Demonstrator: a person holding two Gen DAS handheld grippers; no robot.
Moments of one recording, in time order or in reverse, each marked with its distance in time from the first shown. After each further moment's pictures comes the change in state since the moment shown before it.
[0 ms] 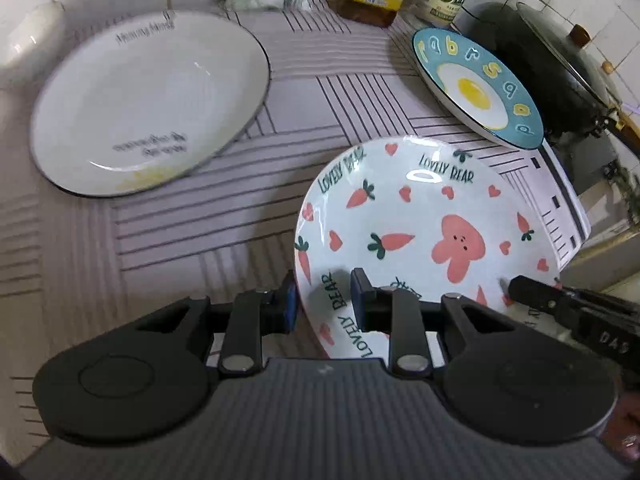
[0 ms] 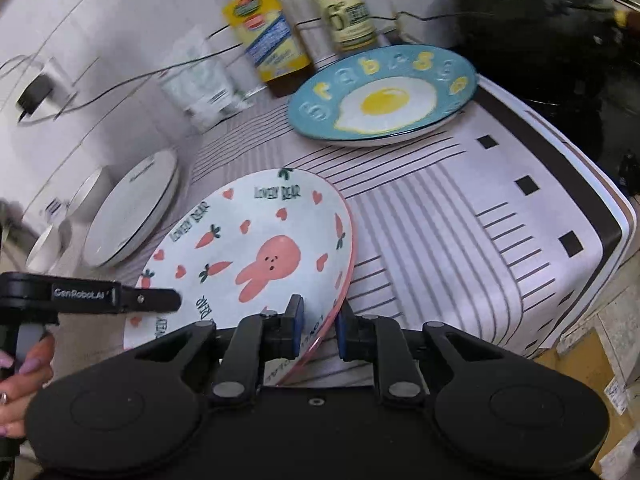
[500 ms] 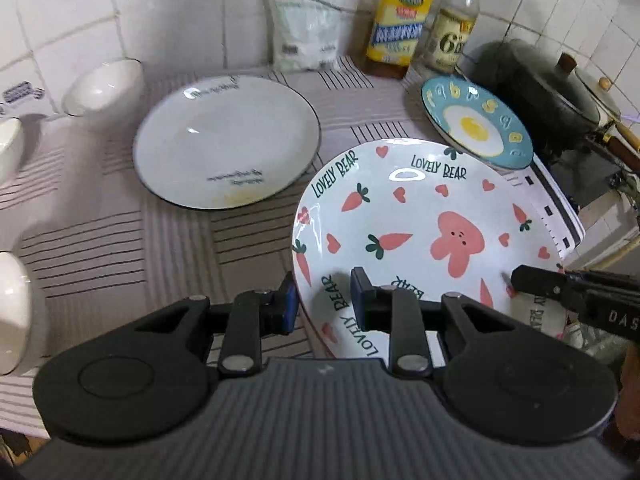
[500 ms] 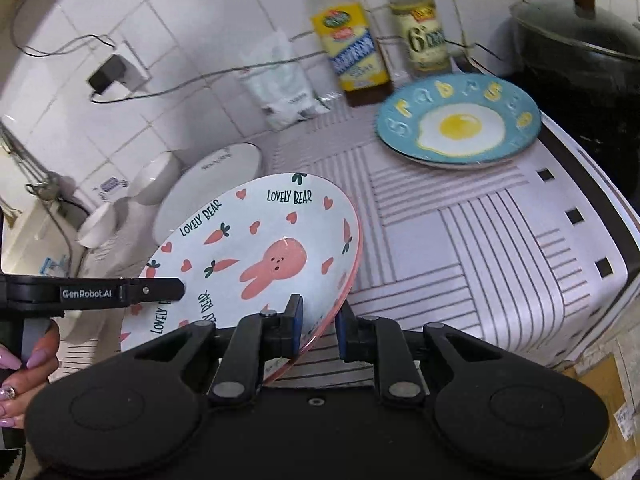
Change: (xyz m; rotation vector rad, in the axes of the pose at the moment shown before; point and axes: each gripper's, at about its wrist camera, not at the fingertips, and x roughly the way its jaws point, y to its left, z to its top) left arm -0.091 0.017 -0.026 0.009 -0.124 0.082; right arm -0.040 0.051 0.000 -0.098 -0.013 0.109
